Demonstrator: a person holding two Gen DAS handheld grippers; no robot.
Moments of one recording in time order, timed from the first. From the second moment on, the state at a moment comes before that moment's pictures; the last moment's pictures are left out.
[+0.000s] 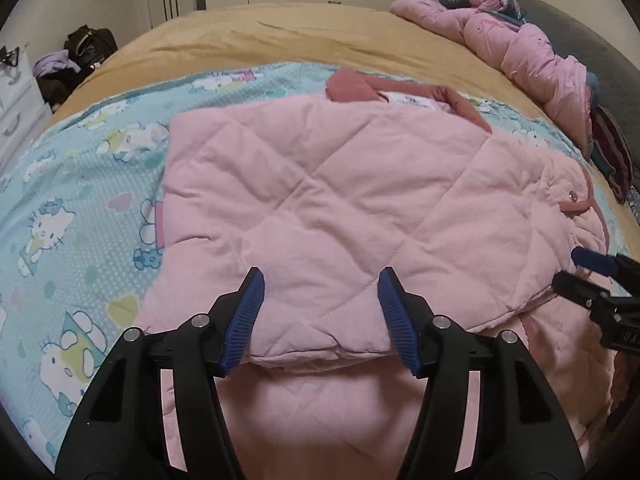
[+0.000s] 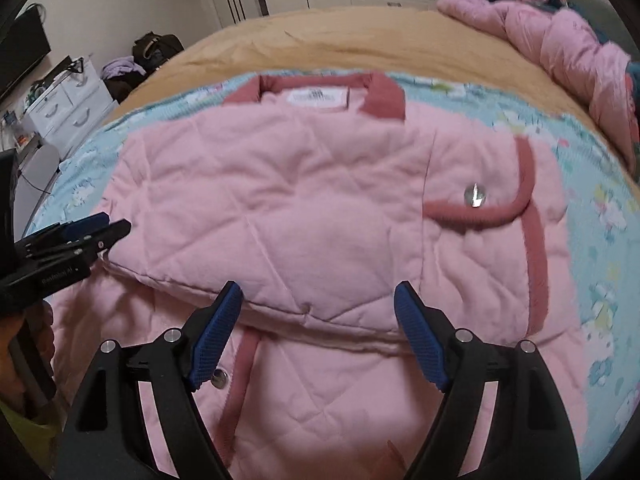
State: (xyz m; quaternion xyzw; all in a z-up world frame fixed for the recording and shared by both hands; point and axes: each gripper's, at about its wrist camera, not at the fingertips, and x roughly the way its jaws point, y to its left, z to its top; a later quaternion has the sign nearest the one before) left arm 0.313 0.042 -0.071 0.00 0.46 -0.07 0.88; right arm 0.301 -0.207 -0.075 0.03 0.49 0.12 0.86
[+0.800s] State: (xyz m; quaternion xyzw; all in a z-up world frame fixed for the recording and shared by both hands) left arm 0.225 0.042 0.018 -0.06 0.41 -0.08 0.91; right arm 0.196 -0.240 0.036 0.09 0.34 0.15 0.92
